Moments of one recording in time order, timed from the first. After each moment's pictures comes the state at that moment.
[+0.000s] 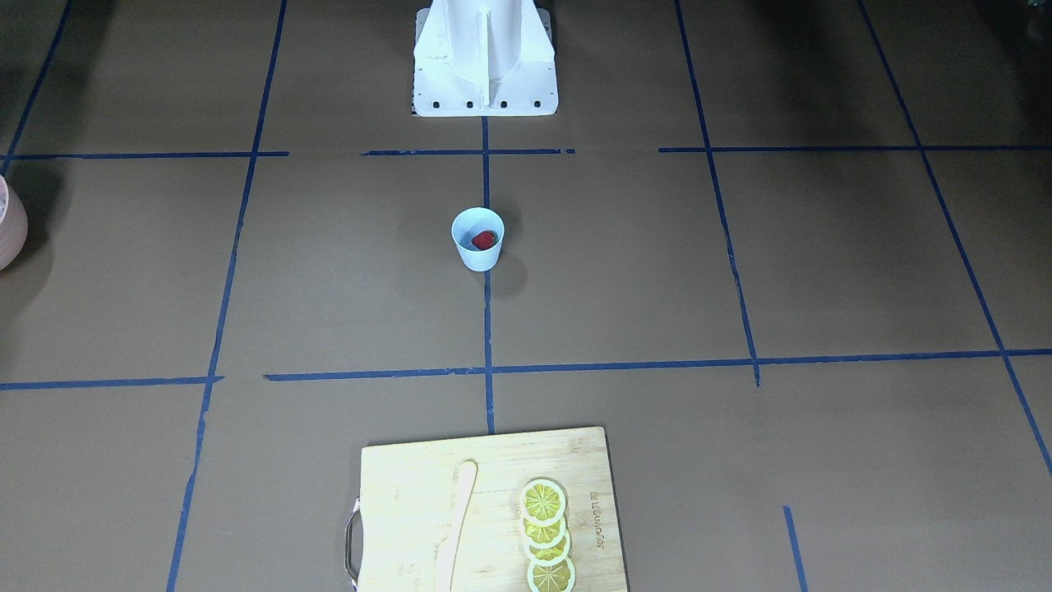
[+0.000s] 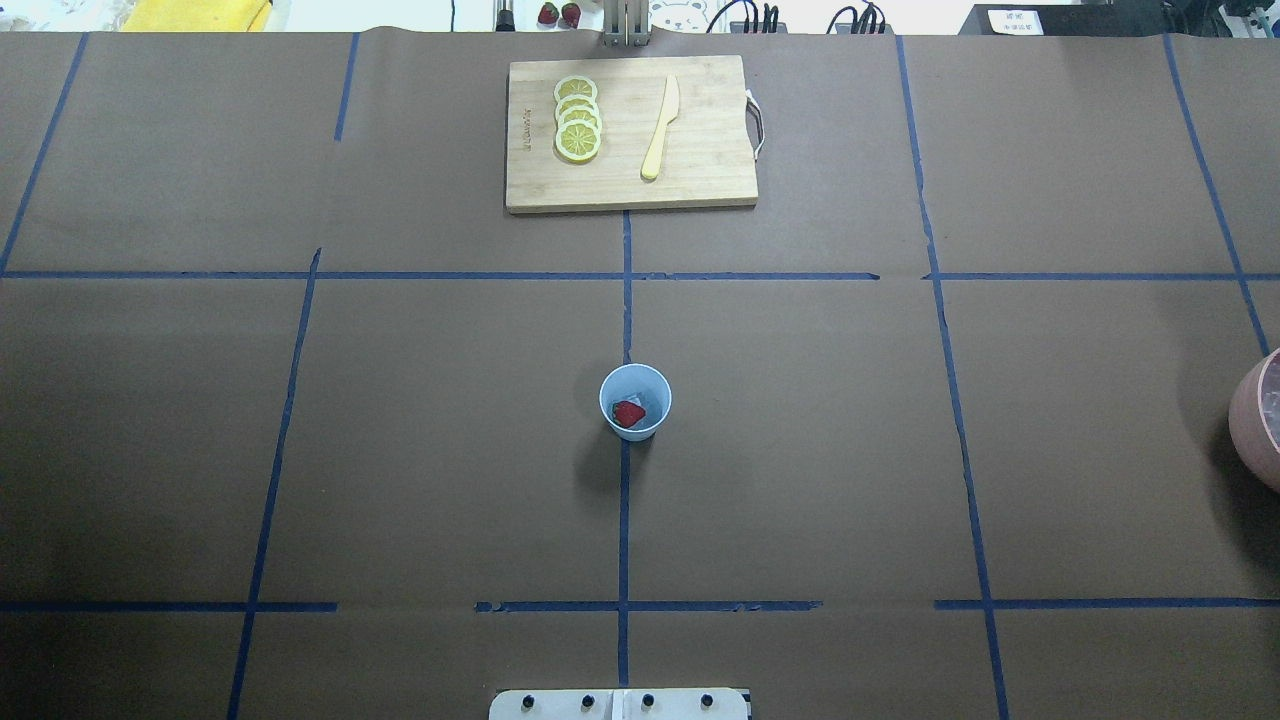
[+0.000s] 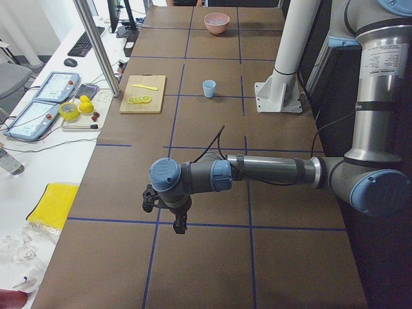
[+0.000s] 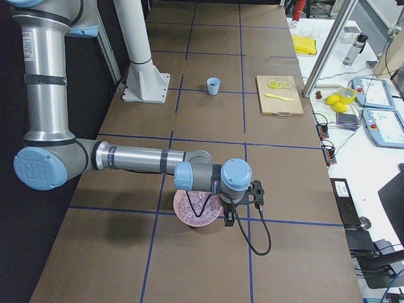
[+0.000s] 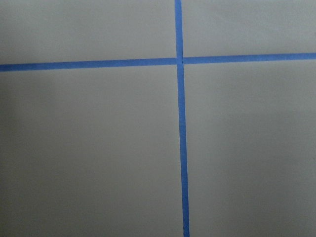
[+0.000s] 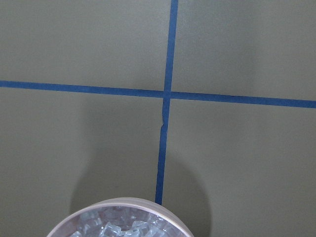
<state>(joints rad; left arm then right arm) -1.61 -1.56 -1.62 -1.41 -2.40 0.16 1.60 -1.59 1.55 -1.55 2.42 -0.09</state>
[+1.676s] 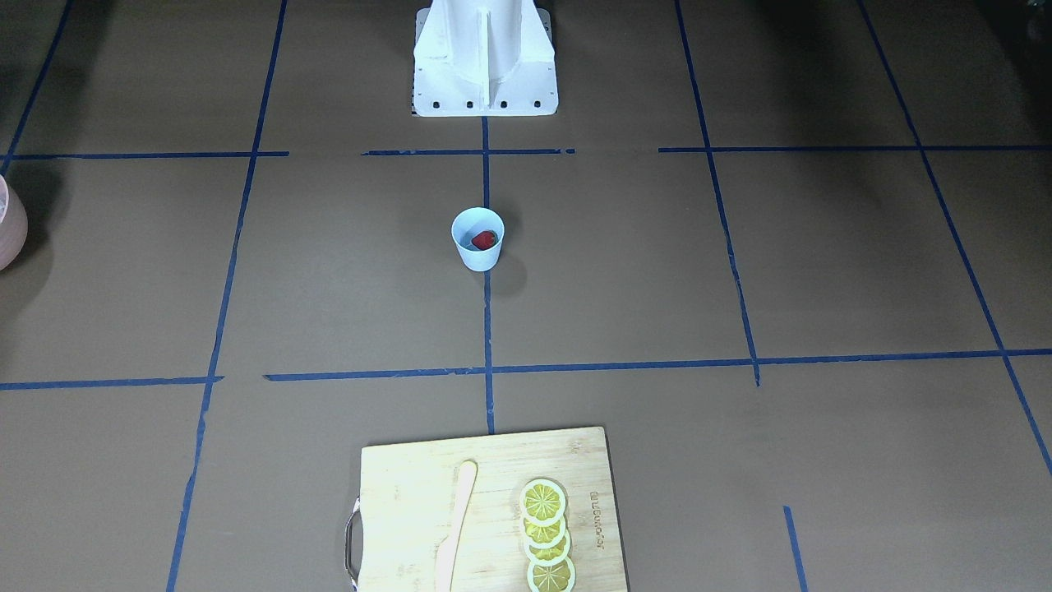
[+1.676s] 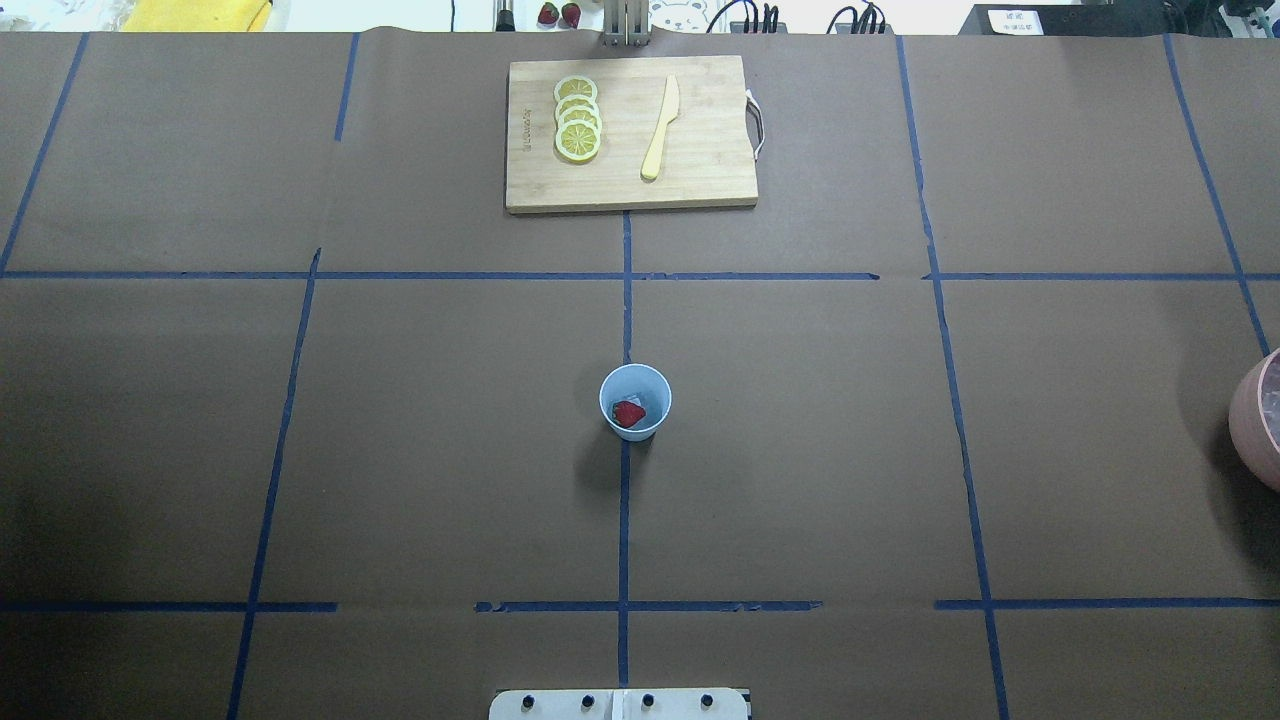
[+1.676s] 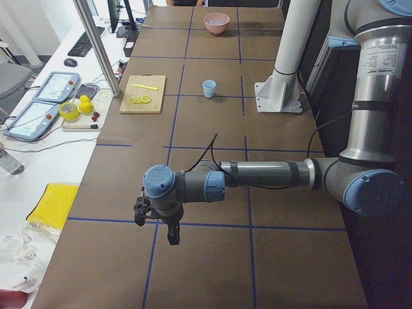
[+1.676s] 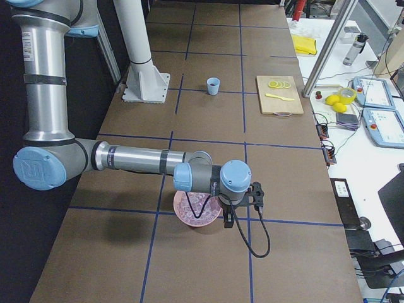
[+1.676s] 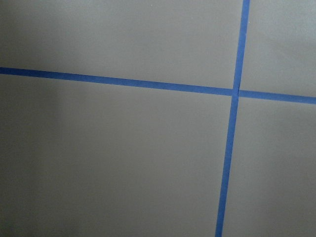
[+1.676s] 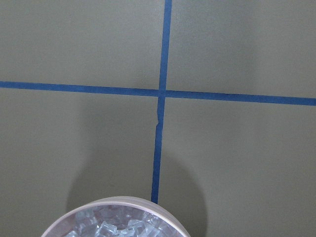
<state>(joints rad) -1.60 -1.60 -1.52 -1.54 -2.32 -0.05 1.60 -1.59 1.55 -1.55 2.42 -0.09</state>
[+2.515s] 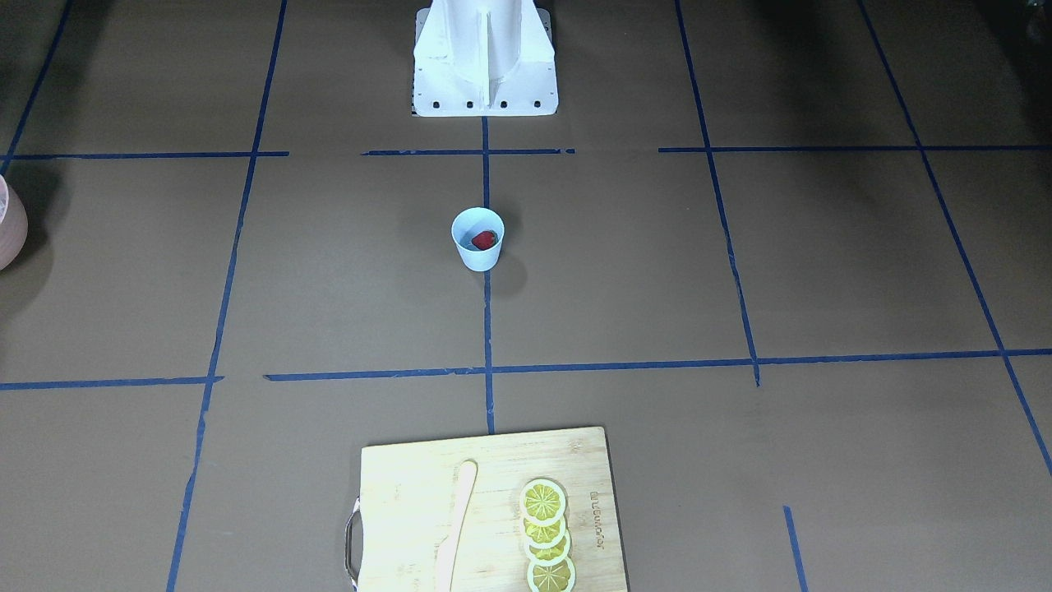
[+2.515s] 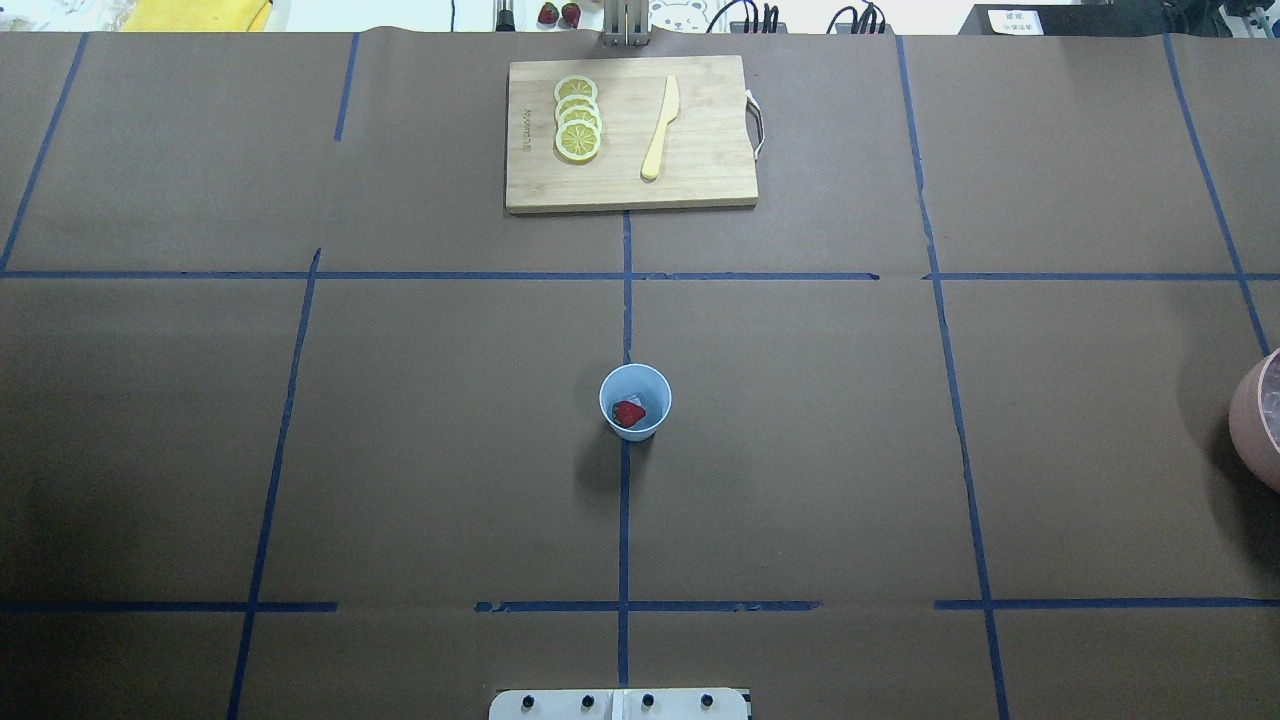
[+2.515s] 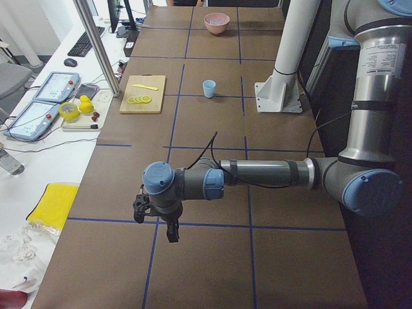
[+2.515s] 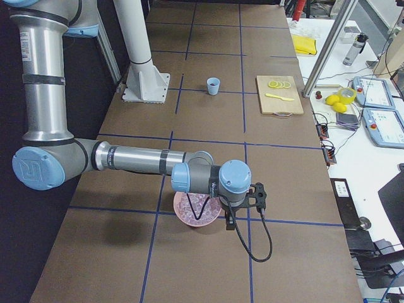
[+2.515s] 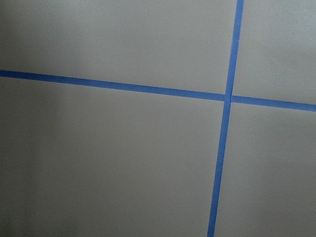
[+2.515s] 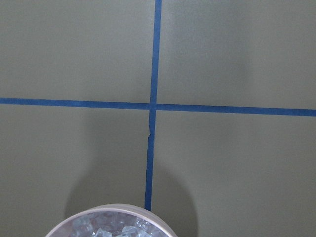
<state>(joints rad) -1.59 -1.60 -1.53 -1.54 -2.32 -0.06 1.66 -1.58 1.55 -1.55 2.42 -0.09</state>
